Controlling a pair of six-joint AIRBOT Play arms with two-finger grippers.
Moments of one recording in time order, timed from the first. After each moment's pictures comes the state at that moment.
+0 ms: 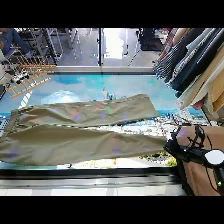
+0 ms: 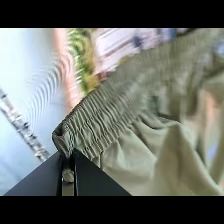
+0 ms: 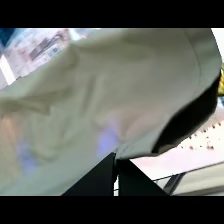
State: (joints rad) left arm 1.21 -1.55 1.19 0.92 -1.10 -1.23; right arm -0.32 -0.65 0.54 -1.04 1.08 1.60
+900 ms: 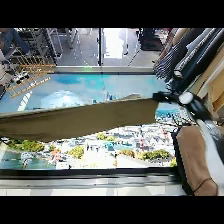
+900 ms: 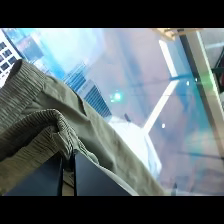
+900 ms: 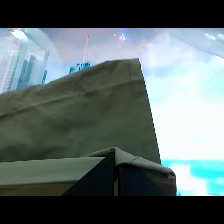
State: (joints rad) left arm 1.03 -1.67 1.68 0.83 -1.14 -1.41; right arm -0.08 -1.63 1.51 -1.13 0.65 1.22
